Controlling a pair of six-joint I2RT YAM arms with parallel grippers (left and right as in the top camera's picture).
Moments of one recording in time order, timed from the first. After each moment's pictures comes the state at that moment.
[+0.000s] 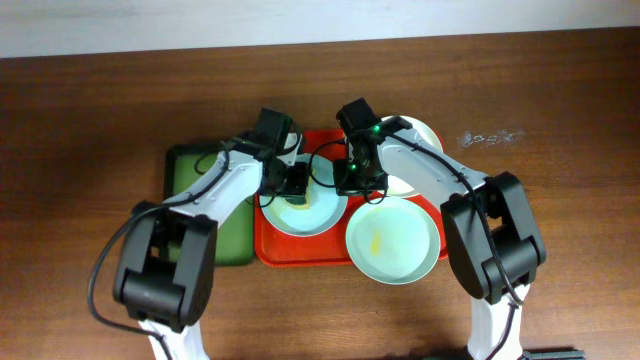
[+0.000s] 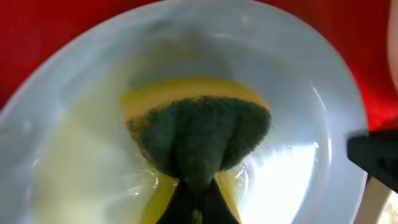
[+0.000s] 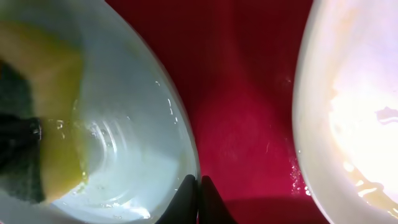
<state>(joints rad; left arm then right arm) -0.37 2.00 1.31 -0.59 0.25 -0.21 0.43 2.08 1.48 -0.82 -0.22 0.38</state>
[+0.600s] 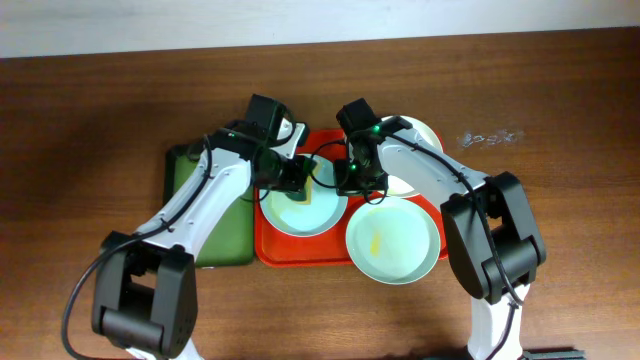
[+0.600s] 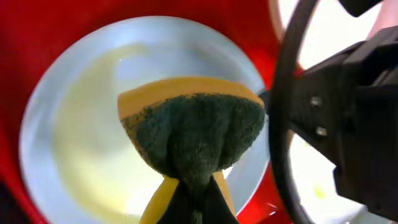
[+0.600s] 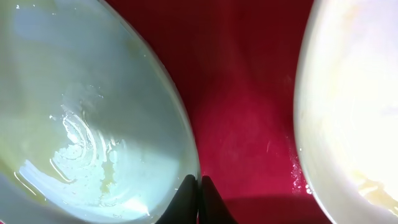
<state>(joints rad) -0.37 1.85 1.37 -0.76 0.33 -0.12 0.43 2.08 1.48 -0.83 -0.22 0.38</state>
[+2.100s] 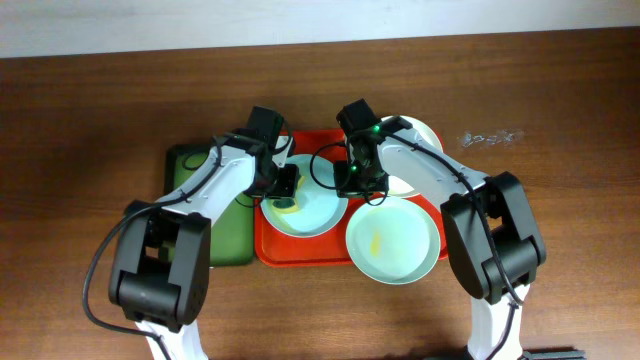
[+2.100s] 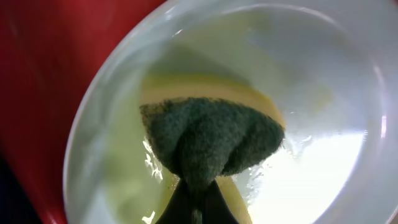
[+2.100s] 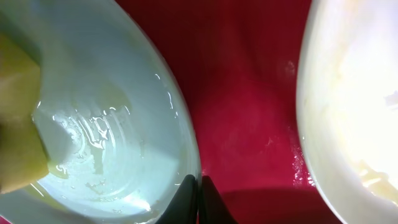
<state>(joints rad) -0.34 1.99 1.34 -0.71 0.19 -0.16 0.43 2.08 1.48 -0.85 -0.23 0.38</state>
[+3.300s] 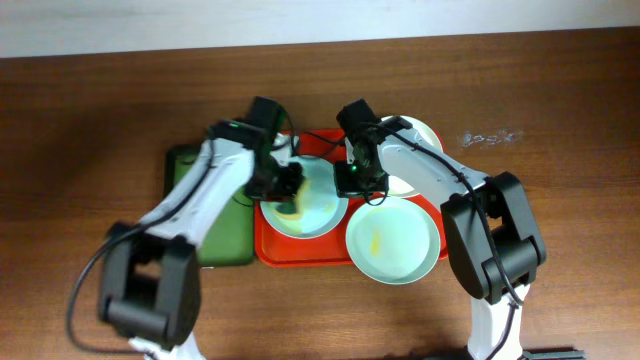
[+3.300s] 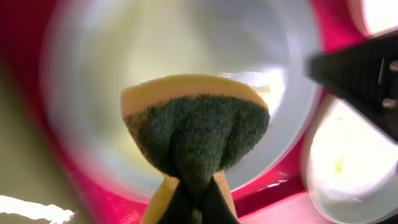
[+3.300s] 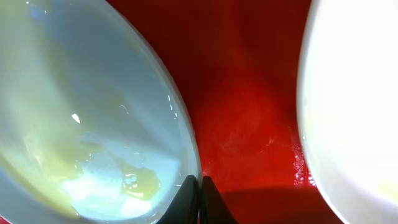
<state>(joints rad) -0.35 1.89 1.45 -1.00 0.26 -0.18 0.43 2.08 1.48 -0.85 -0.23 0.38</state>
